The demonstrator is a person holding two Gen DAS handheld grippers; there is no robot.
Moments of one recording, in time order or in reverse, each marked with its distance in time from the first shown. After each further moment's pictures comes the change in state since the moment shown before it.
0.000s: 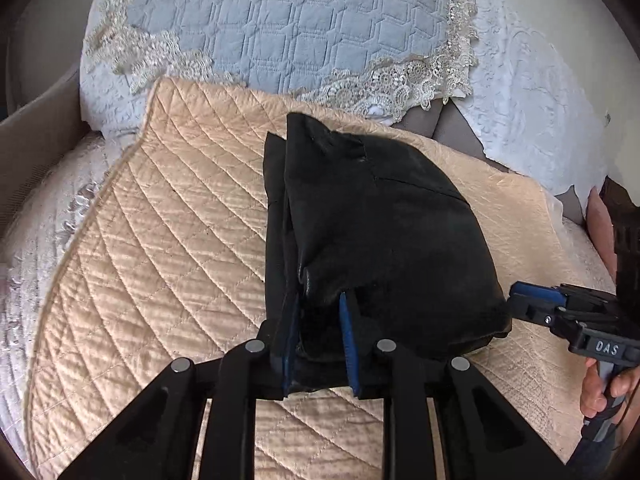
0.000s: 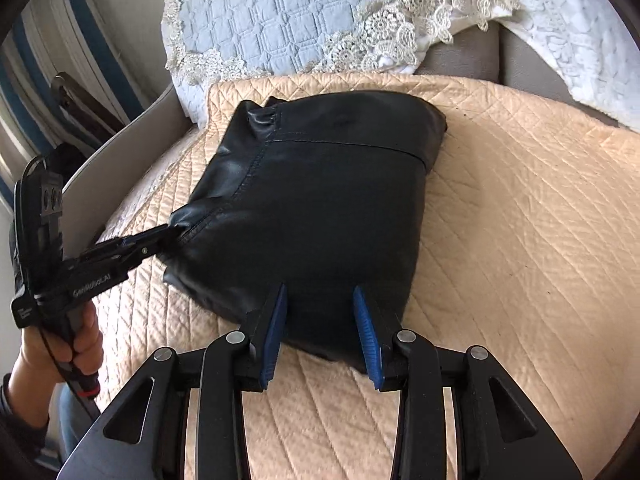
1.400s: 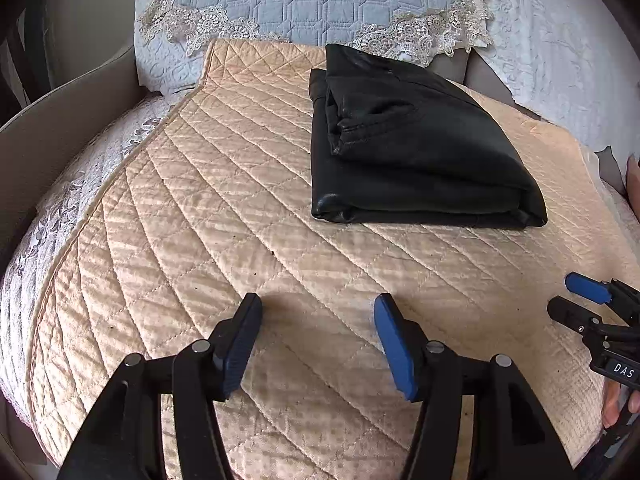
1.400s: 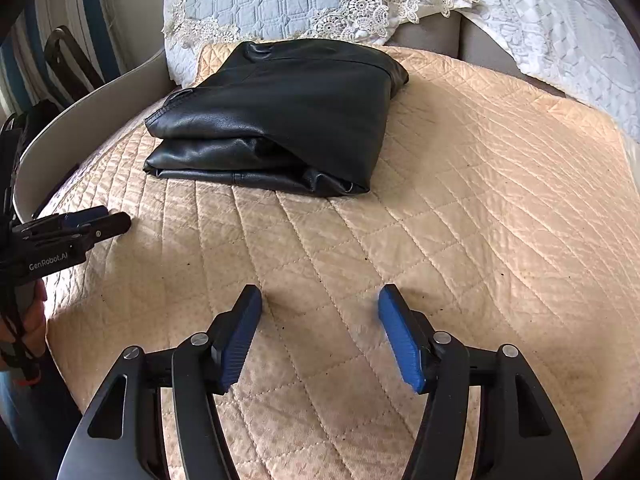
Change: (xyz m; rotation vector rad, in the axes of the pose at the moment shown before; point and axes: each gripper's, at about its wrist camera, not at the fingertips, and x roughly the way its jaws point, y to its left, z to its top) left arm -0.022 -0.009 -0.090 0.009 0.067 0.199; right arm -0.004 0.017 -0.103 -0.020 -0.016 -0.177
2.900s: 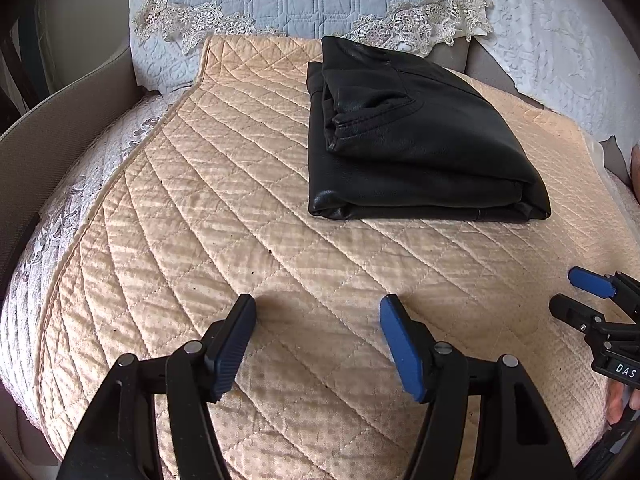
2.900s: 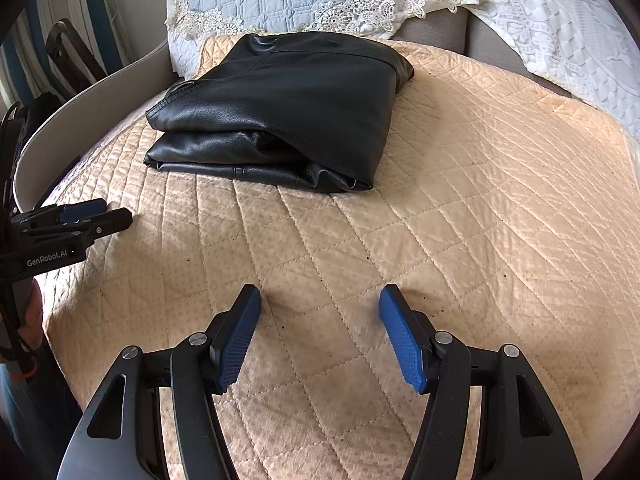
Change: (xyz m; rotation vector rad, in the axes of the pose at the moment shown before) left arm 0.007 0.003 0.005 0.035 0.031 0.013; right arm 0.003 0.003 0.002 -0.016 0.033 -0.001
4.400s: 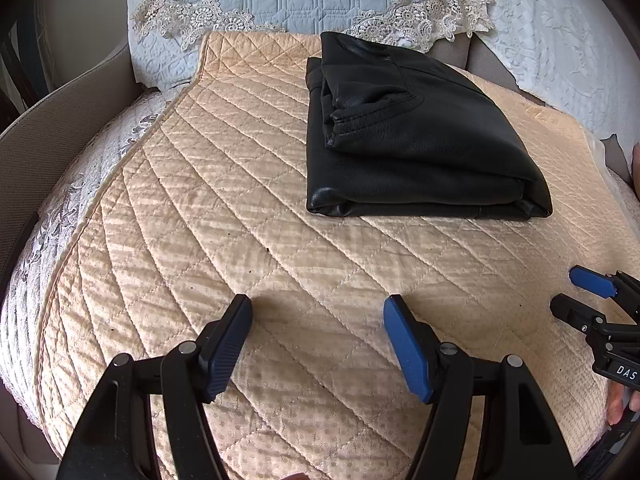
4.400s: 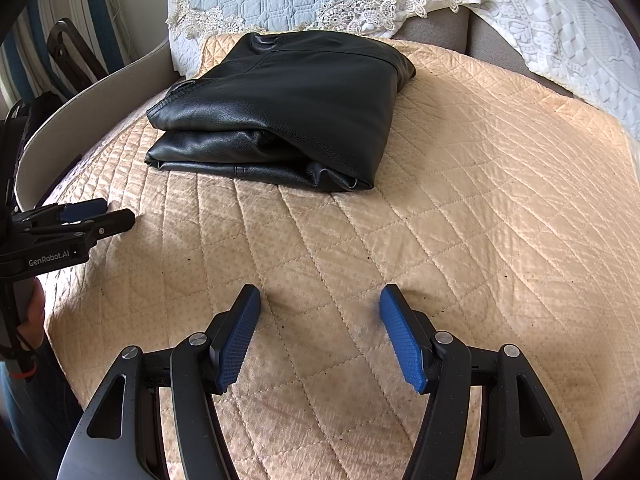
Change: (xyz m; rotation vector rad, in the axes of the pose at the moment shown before) left arm 0.003 0.001 0.001 0.003 0.010 -0.009; right arm 0.001 0.001 0.000 -0.002 0.002 0.001
